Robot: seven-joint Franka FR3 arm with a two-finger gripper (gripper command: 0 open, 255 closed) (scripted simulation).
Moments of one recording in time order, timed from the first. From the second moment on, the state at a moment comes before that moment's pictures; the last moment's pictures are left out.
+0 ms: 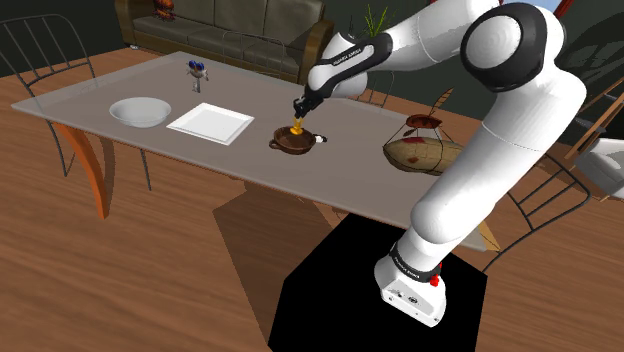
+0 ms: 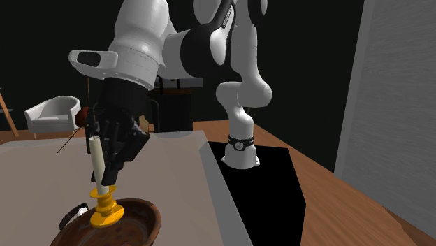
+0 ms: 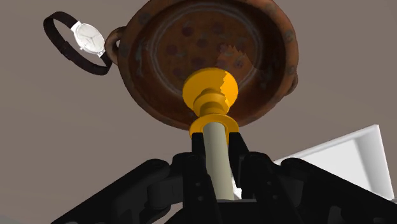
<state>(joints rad) -0.29 0.01 0.01 -2.29 0.10 2.73 -0.20</state>
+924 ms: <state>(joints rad) -0.29 0.05 0.01 -2.31 0.11 2.79 -0.21</state>
